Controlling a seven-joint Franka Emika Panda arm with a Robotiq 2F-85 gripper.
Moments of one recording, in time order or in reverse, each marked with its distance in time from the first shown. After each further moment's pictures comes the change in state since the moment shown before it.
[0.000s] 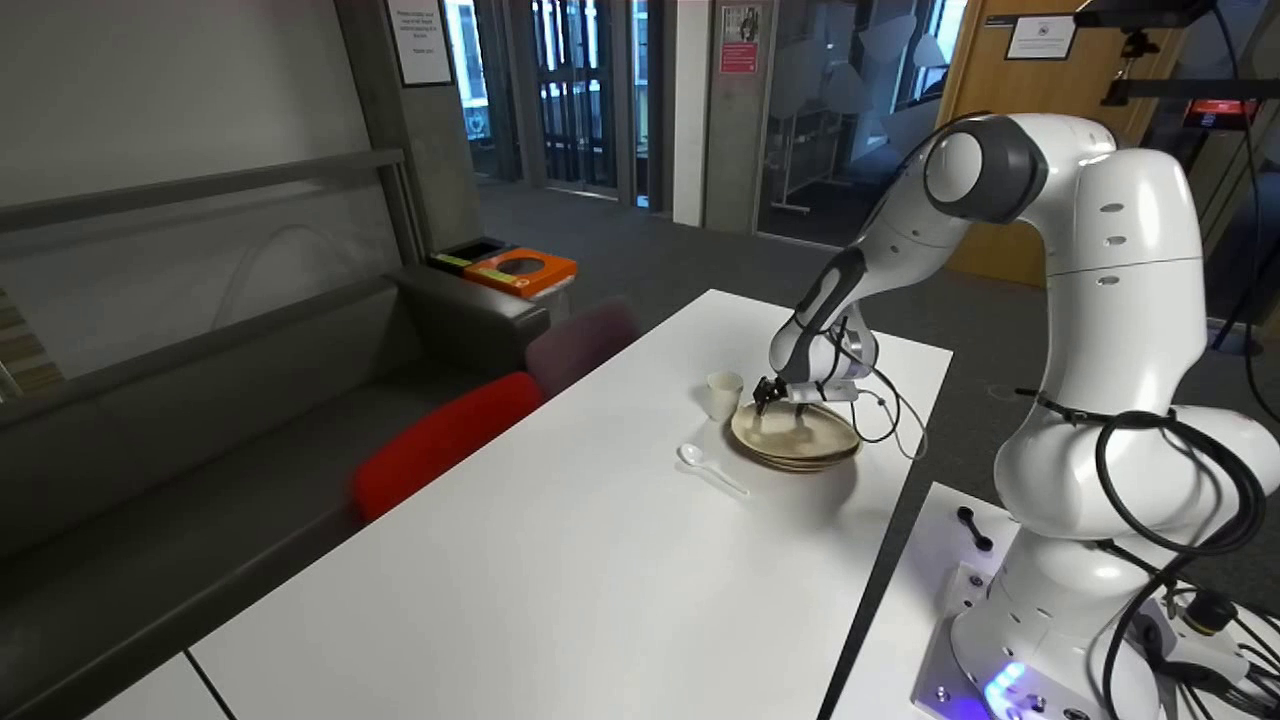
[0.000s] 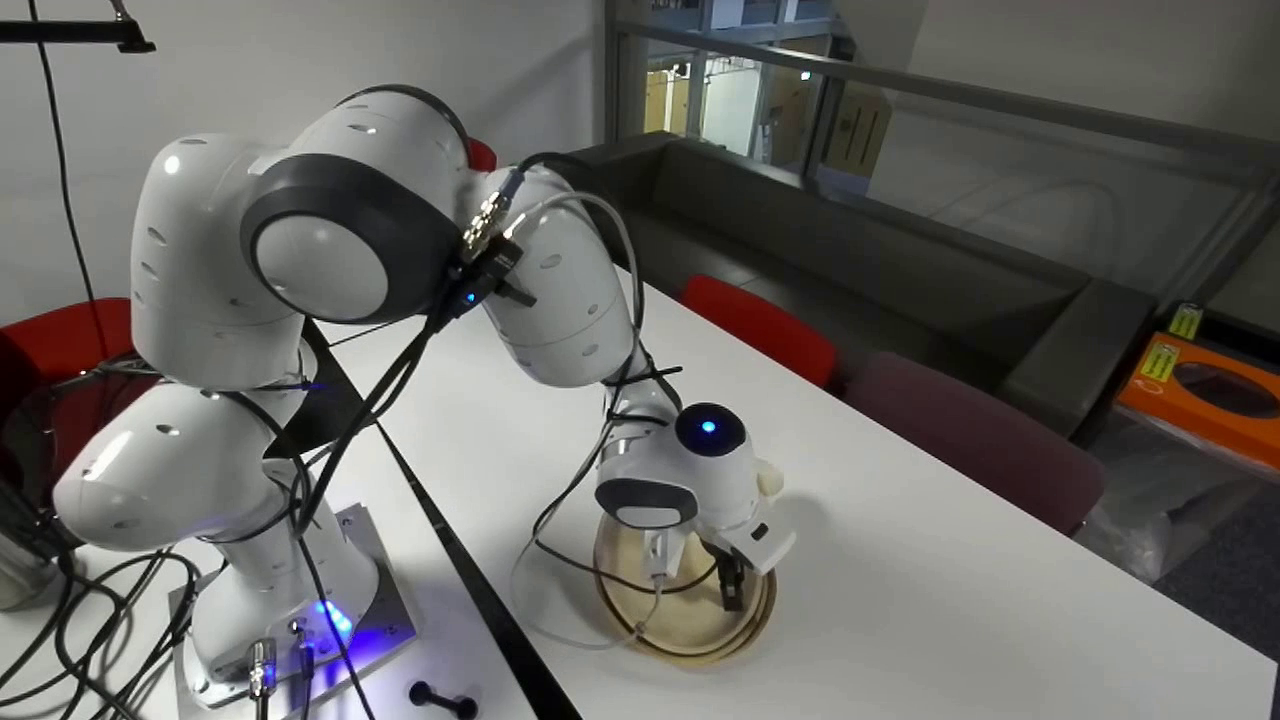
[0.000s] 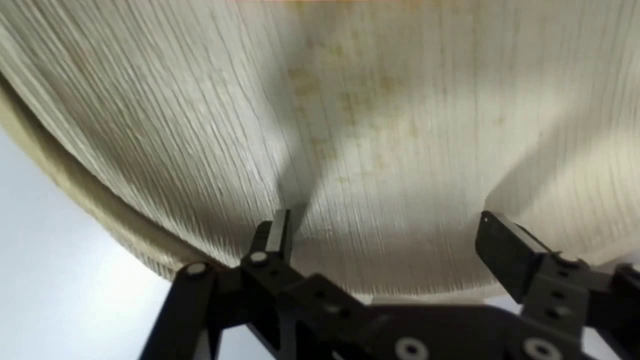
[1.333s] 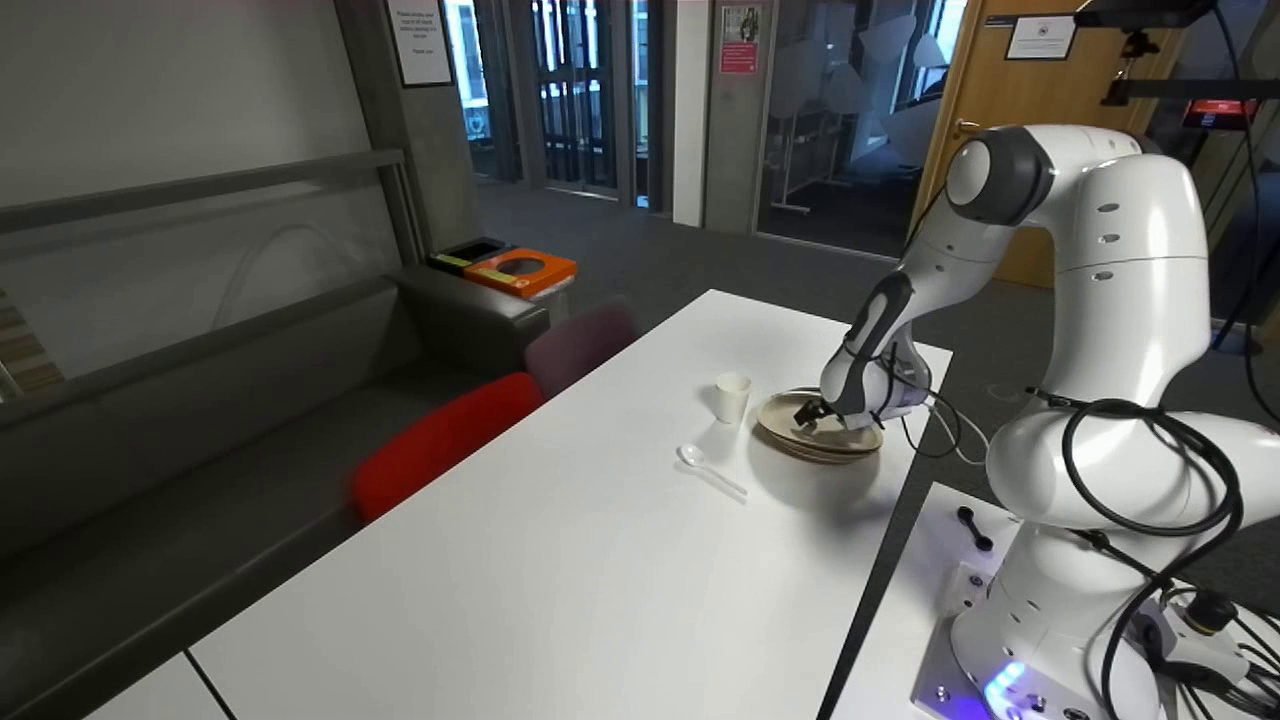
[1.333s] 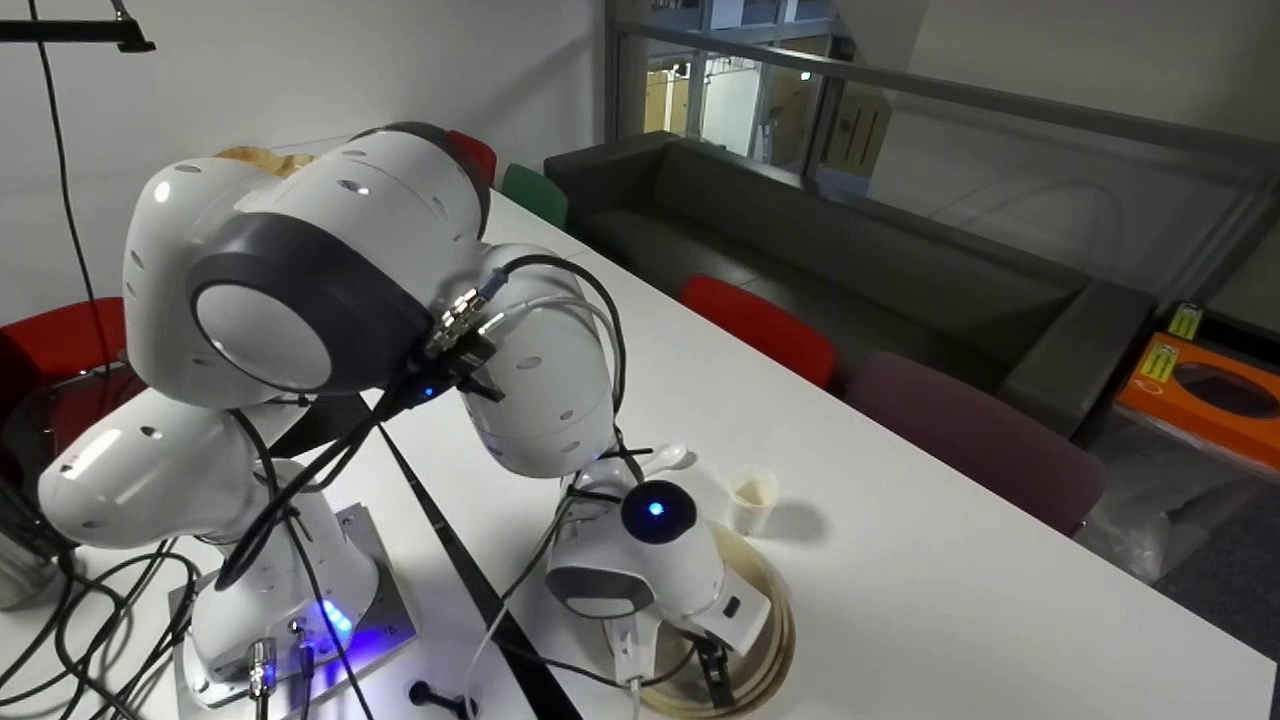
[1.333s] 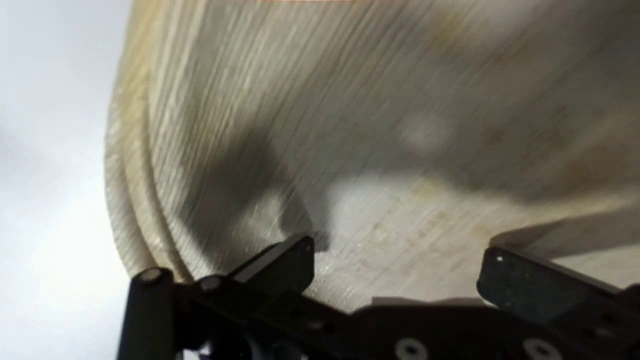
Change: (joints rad) arm -0.191 0.057 -0.014 -0.115 -0.219 0.225 -0.193
